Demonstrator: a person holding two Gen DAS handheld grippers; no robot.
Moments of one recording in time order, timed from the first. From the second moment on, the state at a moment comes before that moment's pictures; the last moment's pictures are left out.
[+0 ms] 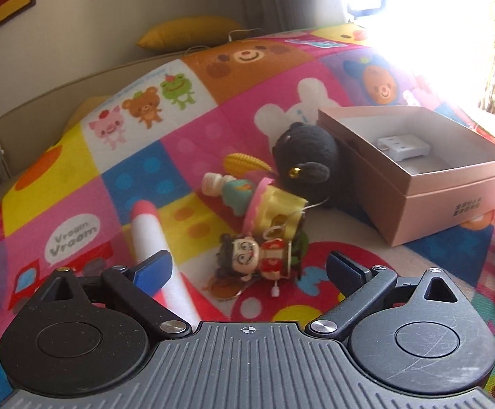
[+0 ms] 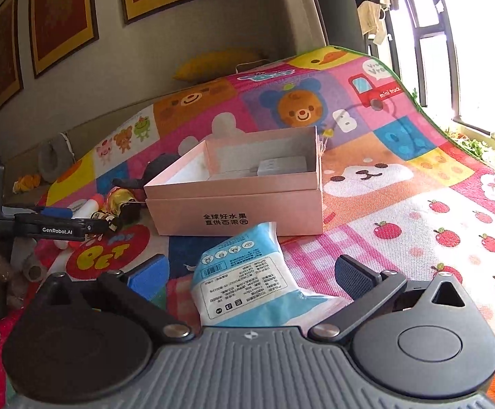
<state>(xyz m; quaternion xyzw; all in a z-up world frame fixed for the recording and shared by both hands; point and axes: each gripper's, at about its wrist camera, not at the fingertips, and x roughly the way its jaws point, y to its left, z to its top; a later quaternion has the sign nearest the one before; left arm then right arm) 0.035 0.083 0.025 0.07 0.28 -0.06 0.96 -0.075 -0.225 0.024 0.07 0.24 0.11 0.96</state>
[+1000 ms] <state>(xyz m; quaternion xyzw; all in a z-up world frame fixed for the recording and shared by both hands) -0.055 -0.036 0.021 0.16 0.30 -0.30 0.89 -0.072 -0.232 0.021 0.11 0.25 0.09 0.96</state>
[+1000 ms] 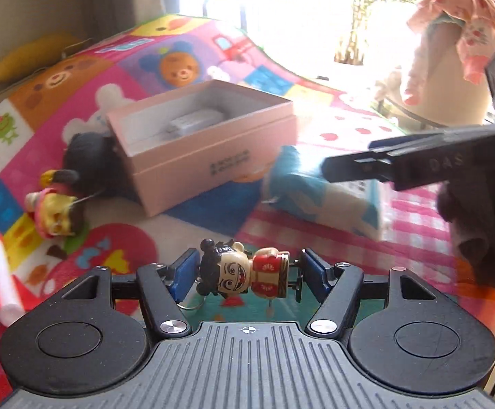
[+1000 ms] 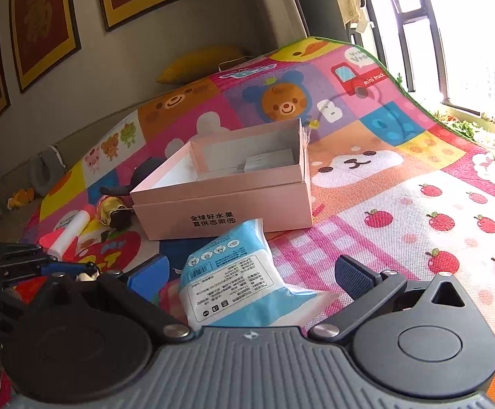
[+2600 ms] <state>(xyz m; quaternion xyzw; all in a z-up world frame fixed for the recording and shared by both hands) -0.049 0.024 0.019 -0.01 0.32 -0.15 0.93 -0.033 -0.194 0.027 -0.03 0.35 0.14 0.93</state>
